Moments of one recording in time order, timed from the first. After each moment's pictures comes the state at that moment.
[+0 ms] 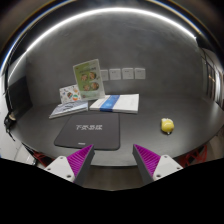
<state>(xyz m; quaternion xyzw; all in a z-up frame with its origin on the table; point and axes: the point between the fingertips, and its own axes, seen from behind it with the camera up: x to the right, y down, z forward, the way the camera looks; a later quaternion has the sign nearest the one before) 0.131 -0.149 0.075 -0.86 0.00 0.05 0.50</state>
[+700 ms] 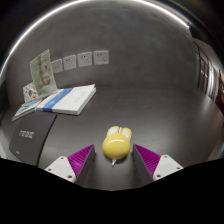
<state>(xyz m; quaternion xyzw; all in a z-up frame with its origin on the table) 0.367 -0.007 -0.009 -0.89 0.04 -0.01 0.46</state>
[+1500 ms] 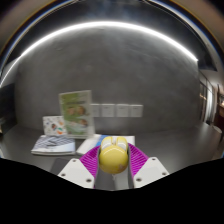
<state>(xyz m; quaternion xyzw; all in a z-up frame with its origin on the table) 0.129 0.031 0.194 -0.79 0.02 -0.04 0.61</state>
